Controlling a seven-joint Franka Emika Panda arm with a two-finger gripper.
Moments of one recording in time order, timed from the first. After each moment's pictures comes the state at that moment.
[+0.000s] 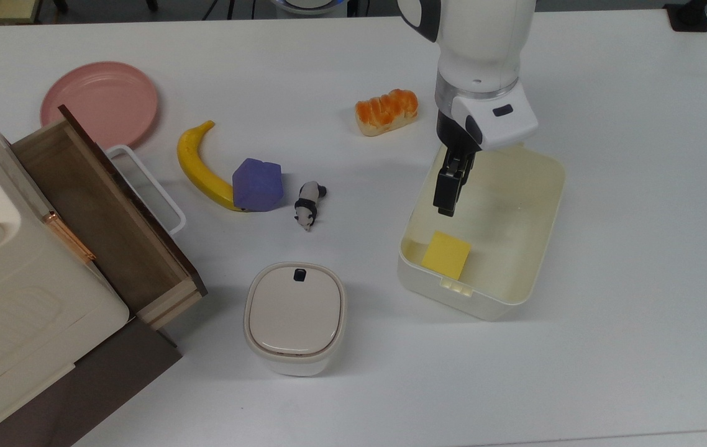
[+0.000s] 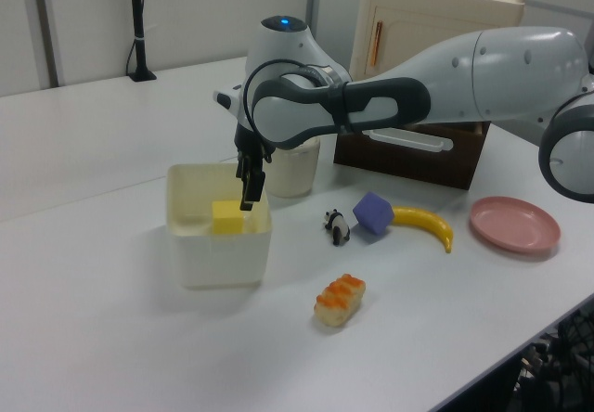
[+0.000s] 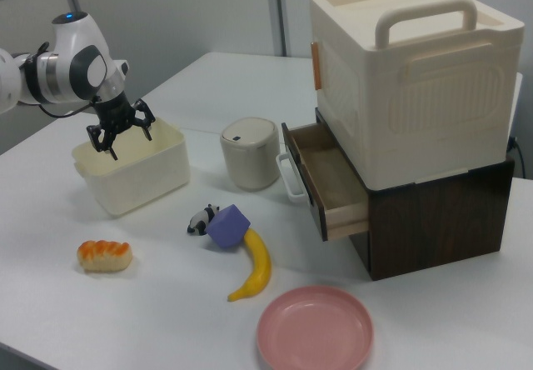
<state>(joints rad) 0.24 0.41 0.13 -1.56 -0.09 2.17 -0.77</state>
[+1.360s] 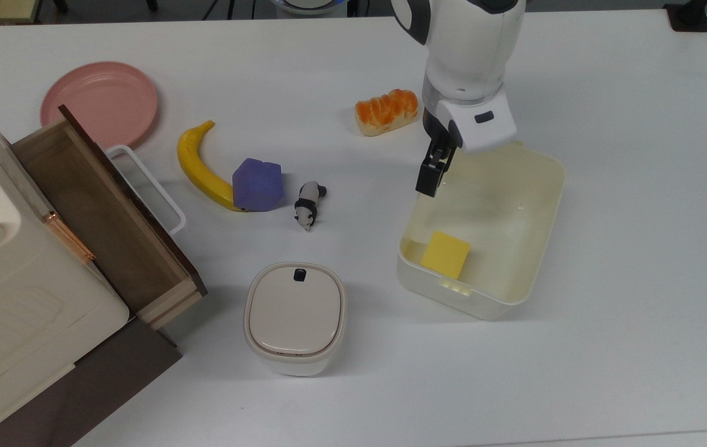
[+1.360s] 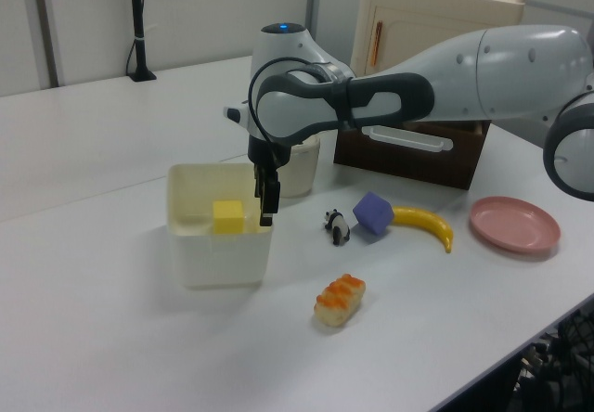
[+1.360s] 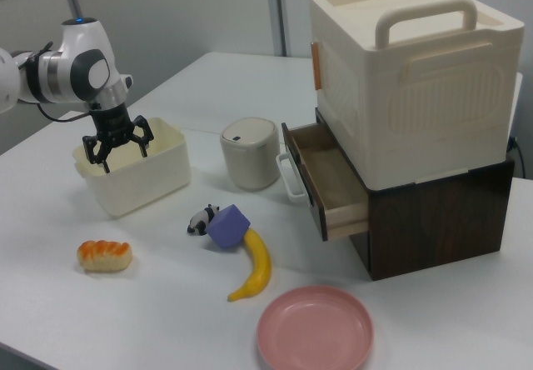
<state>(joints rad) 0.23 0.39 0.12 -1.59 -0.04 2.01 -0.78</state>
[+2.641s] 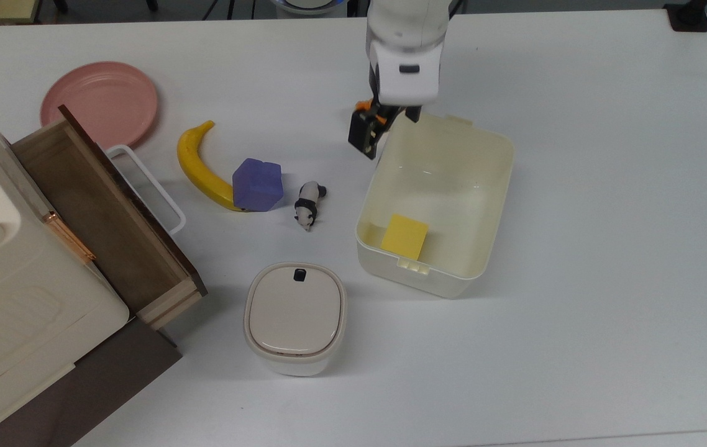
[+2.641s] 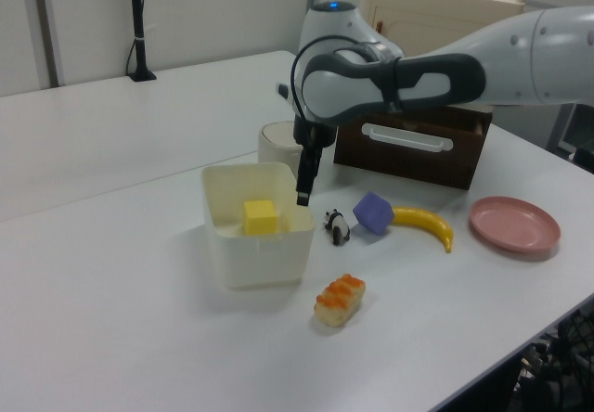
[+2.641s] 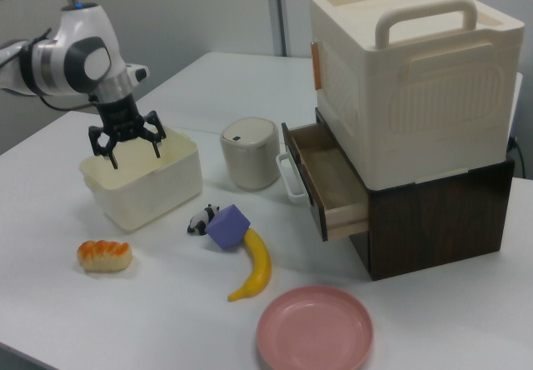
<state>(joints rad) 0.23 0.19 0.03 -1.76 -0.04 2.01 -0.51</state>
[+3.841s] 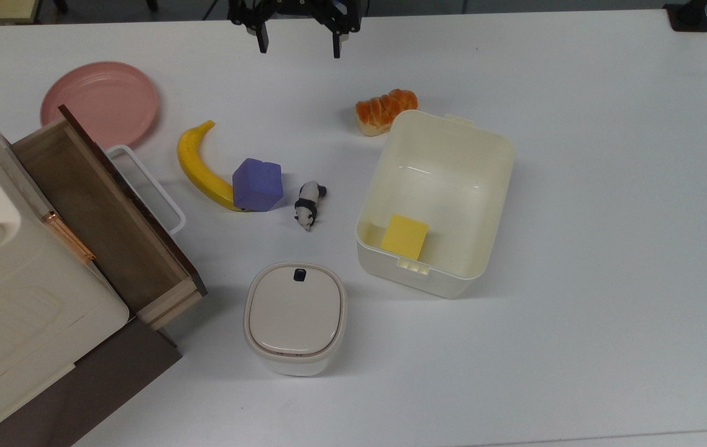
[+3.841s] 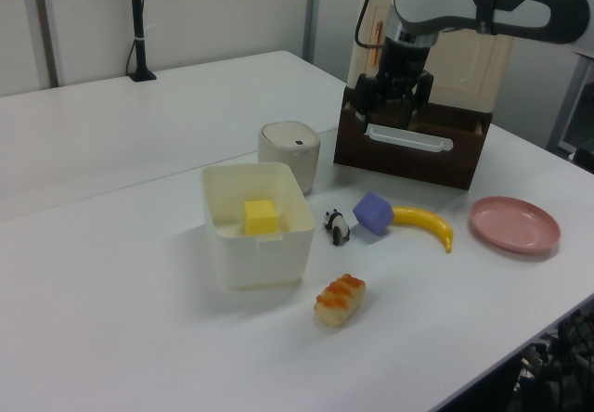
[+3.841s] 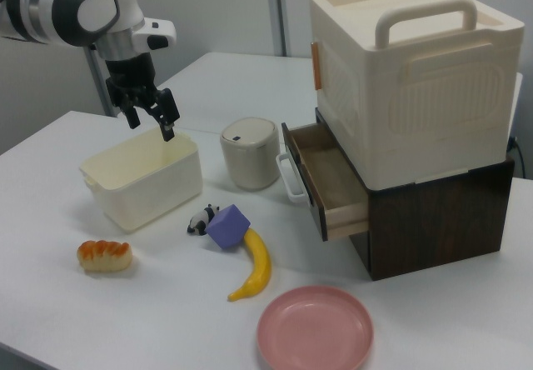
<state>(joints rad) 0.07 -0.04 -0.02 -1.76 0.02 1.79 0.14</state>
